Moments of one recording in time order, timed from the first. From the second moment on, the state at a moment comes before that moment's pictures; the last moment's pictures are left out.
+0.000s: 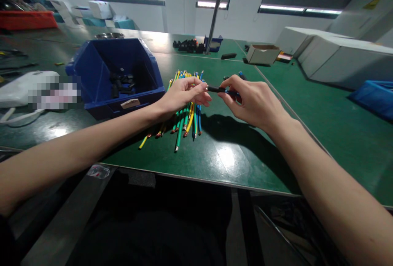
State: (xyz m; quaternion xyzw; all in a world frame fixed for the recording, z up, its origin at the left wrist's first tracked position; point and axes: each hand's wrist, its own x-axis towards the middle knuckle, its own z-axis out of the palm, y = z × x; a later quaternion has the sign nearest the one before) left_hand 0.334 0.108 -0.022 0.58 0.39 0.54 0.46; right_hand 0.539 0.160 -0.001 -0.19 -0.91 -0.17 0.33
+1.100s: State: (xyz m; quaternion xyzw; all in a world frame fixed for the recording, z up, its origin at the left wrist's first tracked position) left_hand 0.338 0.110 -0.022 0.62 0.43 0.50 0.43; right_hand 0.540 0.159 0.003 -0.18 -0.94 -0.13 0.24
